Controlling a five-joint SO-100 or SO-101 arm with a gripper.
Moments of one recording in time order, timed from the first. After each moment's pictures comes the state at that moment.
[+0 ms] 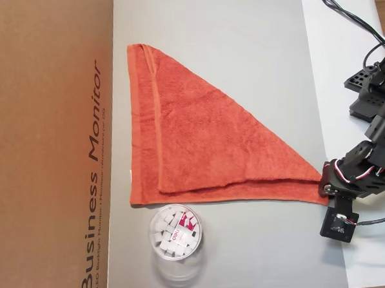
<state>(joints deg) -61.0 95.8 125.0 46.0 76.6</state>
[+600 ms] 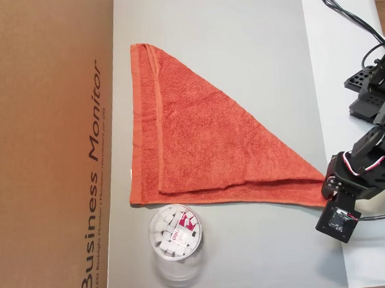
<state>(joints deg) -57.9 106.6 120.6 54.1 83.5</state>
